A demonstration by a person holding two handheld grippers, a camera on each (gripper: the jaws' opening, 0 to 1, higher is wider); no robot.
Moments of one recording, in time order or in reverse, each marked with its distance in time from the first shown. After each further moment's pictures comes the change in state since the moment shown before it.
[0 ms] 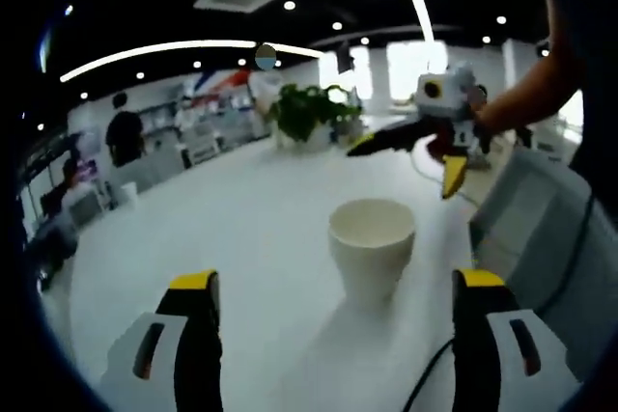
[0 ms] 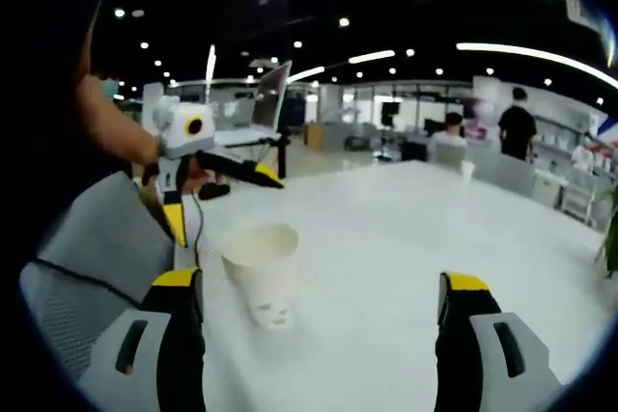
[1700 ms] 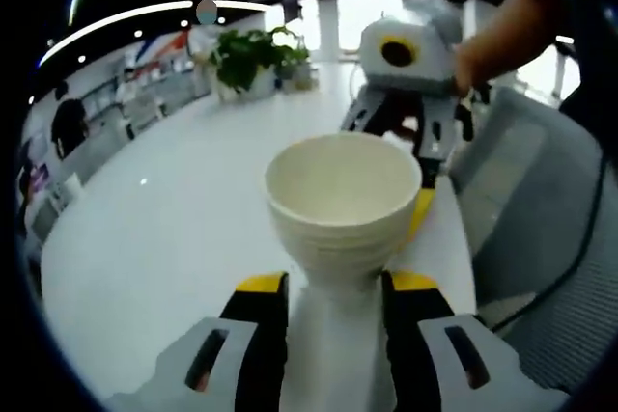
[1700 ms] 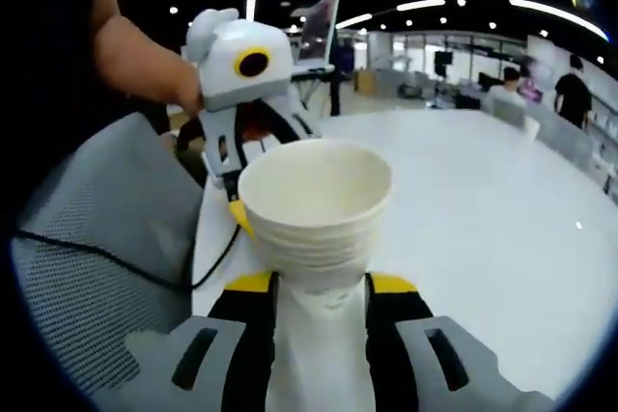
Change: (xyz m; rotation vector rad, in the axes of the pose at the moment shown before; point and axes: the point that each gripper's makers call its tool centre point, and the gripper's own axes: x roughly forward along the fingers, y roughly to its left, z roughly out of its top) left arm 0.061 -0.034 -0.034 0.049 0.215 -0.232; right arm 0.048 0.051 -0.060 -0.015 0.253 0.238
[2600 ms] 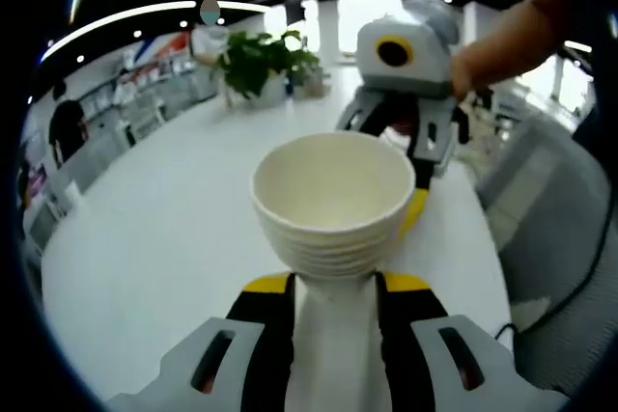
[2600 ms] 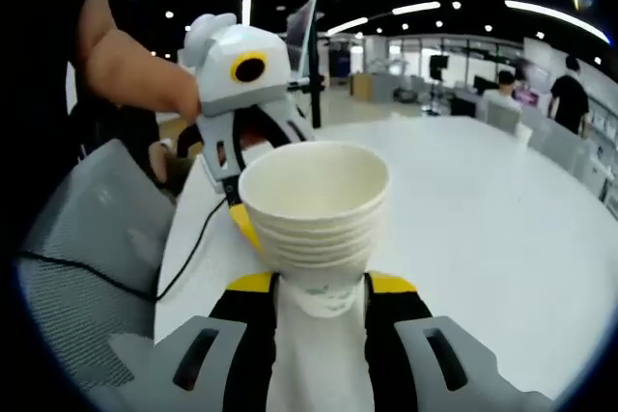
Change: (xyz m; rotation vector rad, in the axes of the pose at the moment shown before) left arm 0.009 0.072 0.038 -0.002 -0.014 -0.004; right arm -0.003 -0.076 0.036 -0.007 -0.016 -0.012
